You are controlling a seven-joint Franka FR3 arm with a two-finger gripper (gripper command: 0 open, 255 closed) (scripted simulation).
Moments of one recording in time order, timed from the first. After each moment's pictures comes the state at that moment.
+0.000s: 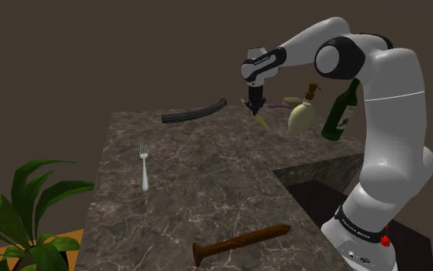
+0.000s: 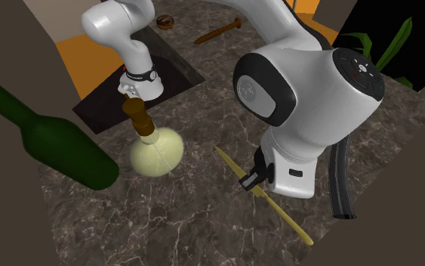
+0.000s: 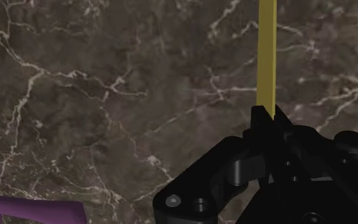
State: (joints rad) arm -0.26 0.52 -0.20 -1.57 -0.06 2.00 0.08
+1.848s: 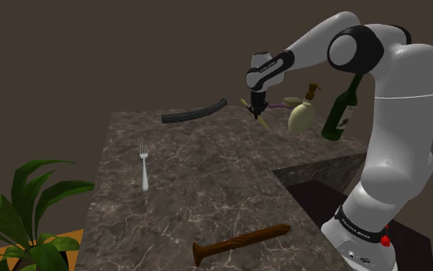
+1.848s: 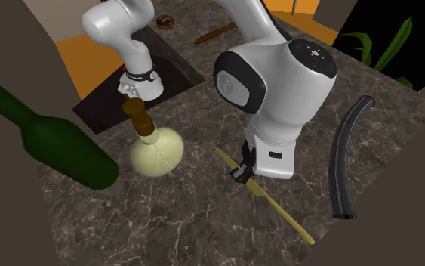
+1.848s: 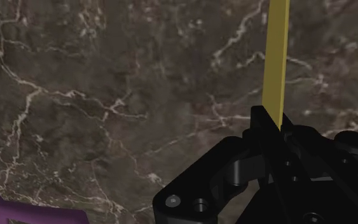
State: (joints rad) arm -0.23 0.40 -0.22 -1.82 -0.12 2.22 0.13
